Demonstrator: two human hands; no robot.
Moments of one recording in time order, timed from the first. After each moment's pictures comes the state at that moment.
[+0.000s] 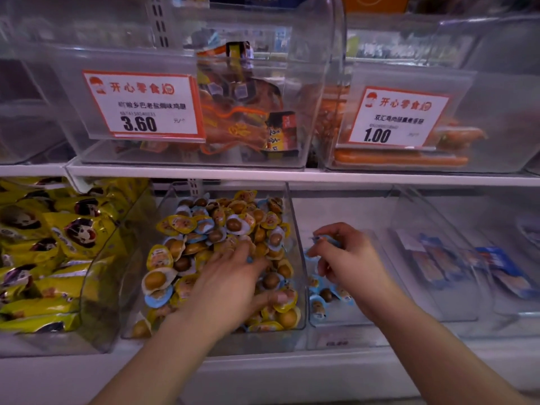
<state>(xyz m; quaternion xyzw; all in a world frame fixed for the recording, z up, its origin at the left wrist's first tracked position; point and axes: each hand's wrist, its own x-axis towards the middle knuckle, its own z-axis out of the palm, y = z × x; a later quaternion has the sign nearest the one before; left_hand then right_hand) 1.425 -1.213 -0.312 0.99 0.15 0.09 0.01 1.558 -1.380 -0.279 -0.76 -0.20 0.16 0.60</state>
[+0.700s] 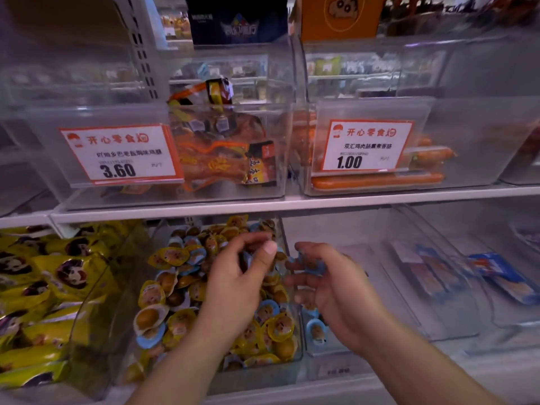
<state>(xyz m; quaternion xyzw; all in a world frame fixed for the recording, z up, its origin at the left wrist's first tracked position) 1.451 -1.236 -0.273 0.76 0.15 0.36 0.52 1.532 -1.370 -0.253 -0.53 -0.09 0.31 0.78</state>
